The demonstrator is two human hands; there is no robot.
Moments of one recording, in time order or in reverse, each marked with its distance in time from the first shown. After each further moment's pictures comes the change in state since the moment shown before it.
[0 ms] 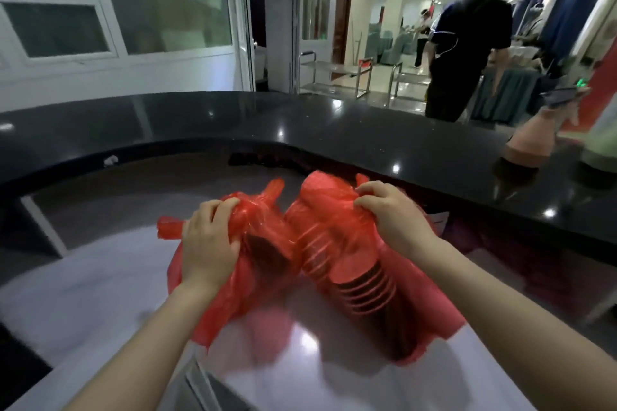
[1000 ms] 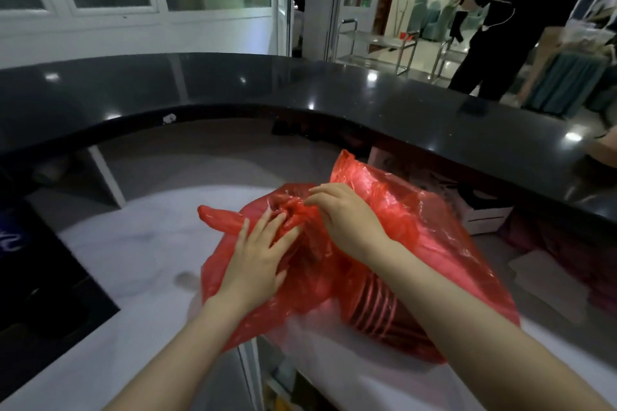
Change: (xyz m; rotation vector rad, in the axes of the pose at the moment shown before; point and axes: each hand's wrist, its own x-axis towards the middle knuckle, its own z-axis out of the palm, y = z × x) left_hand -0.058 -0.053 -0.004 0.180 -0.419 0.251; right_hand 0.040 -0.132 0.087 0.223 -0.049 -0.200
